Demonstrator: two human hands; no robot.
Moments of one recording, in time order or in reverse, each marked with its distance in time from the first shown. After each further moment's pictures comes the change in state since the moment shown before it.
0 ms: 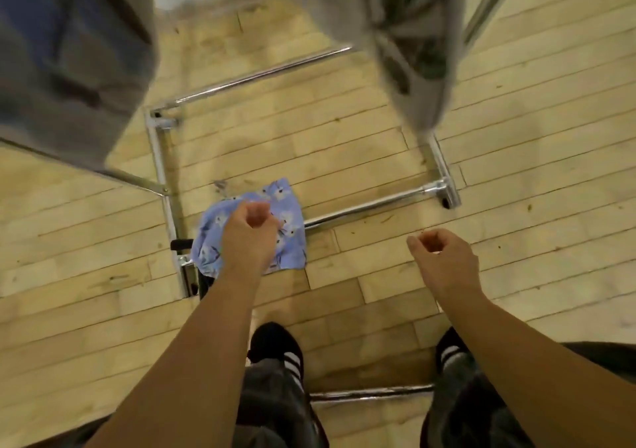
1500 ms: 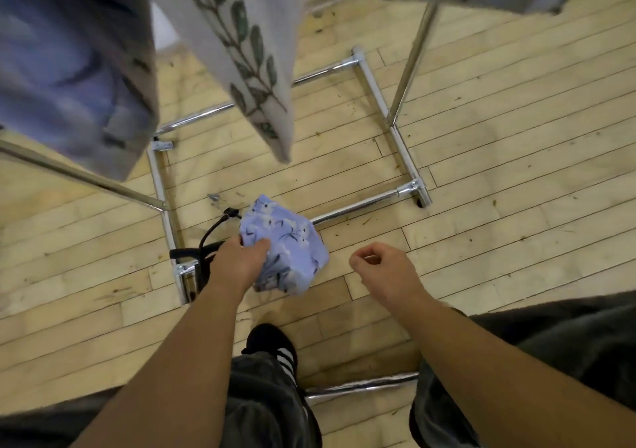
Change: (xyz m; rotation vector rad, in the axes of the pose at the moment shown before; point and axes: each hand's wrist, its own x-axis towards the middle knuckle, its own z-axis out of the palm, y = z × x) left_hand -0.042 0.006 -0.013 0.203 -0.149 -0.221; right_hand -0.056 -0.022 0.009 0.118 -0.268 0.053
